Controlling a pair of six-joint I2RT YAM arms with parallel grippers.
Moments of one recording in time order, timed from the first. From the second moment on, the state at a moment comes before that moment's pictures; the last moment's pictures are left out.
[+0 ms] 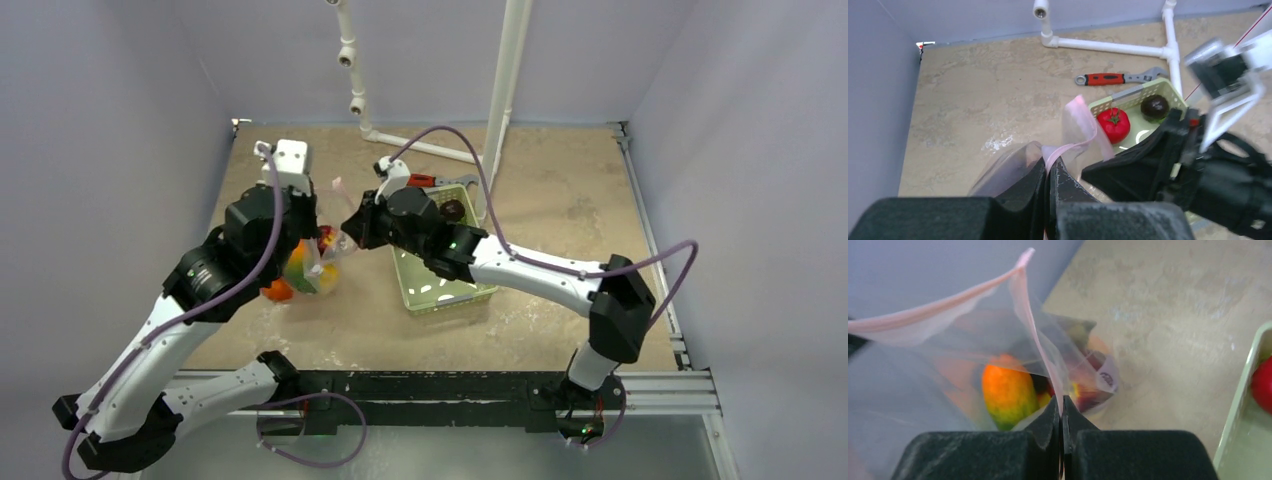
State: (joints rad) left arm -0.75 0.89 1.34 -0.77 -0.60 -0.20; right arm 1.05 1.64 1.40 0.02 0.16 0.65
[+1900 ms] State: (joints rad) left arm -0.75 0.52 0.77 -0.61 -0.37 -0.36; right arm 0.86 1.62 1.24 -0.10 0.42 0.54
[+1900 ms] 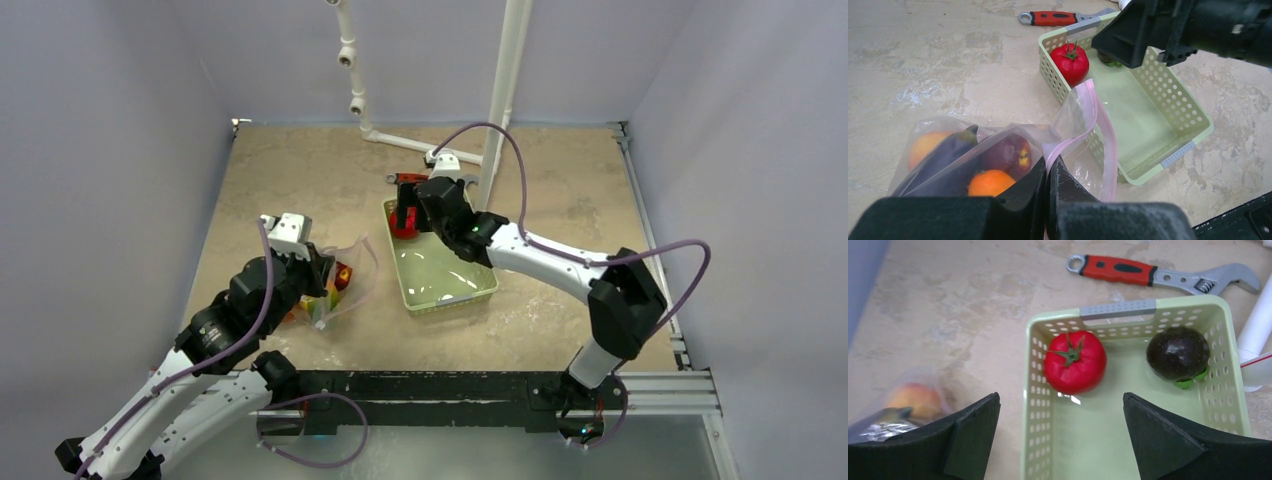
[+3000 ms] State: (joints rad) left arm -0.75 0.49 0.77 -0.61 -0.36 -0.36; right arm 0.77 2.01 1.40 -0.05 0.36 0.55
